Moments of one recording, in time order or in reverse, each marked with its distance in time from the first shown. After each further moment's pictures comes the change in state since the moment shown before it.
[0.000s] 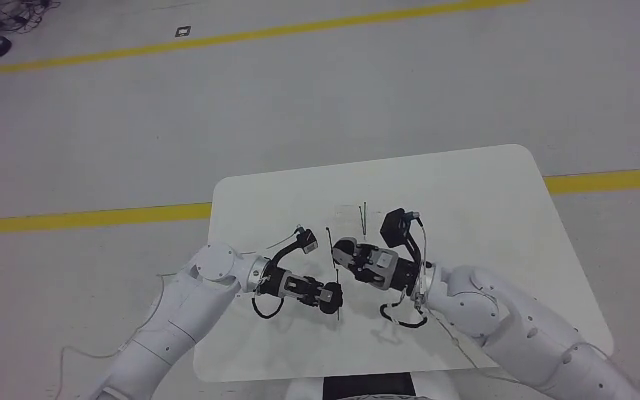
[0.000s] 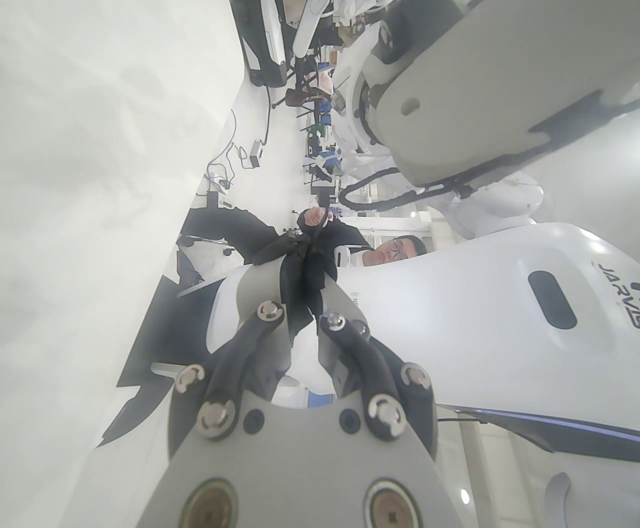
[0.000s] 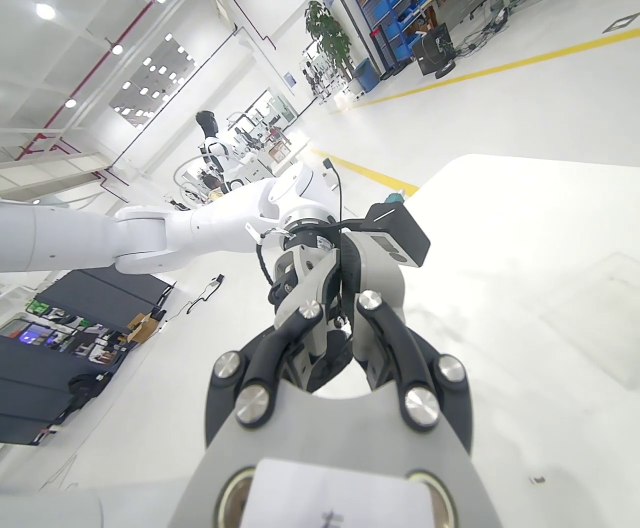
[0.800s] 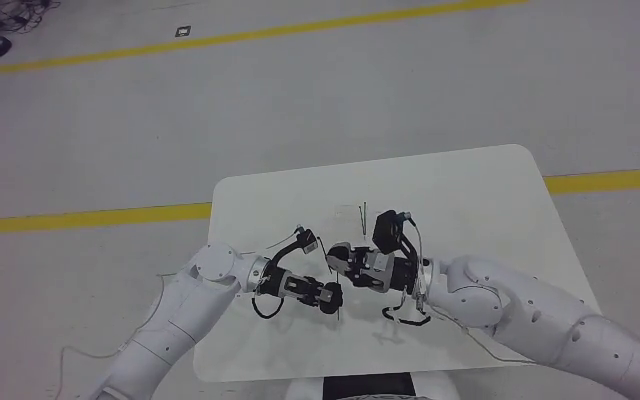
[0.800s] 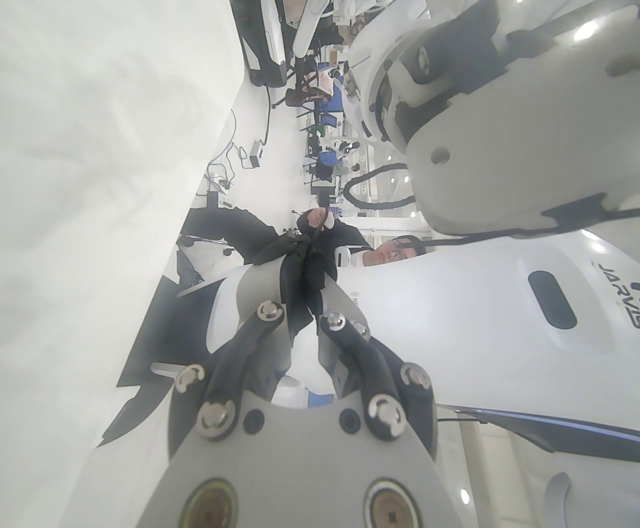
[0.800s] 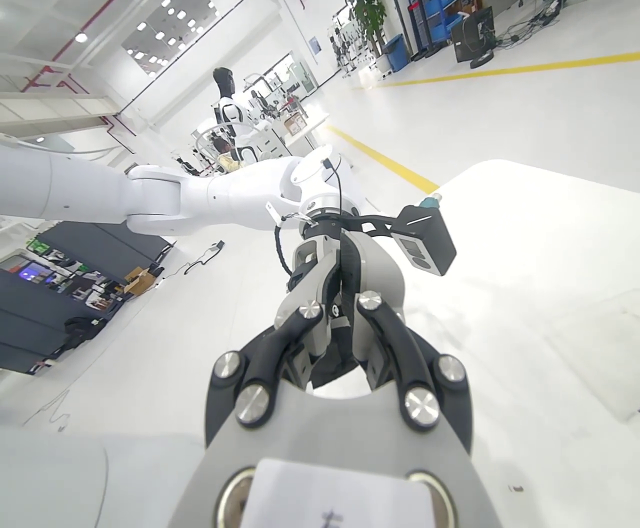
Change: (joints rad) left arm 0.000 0.000 0.000 0.000 0.000 0.000 0.000; right arm 0.279 0.146 -0.296 -0.011 0.064 0.000 -0.132
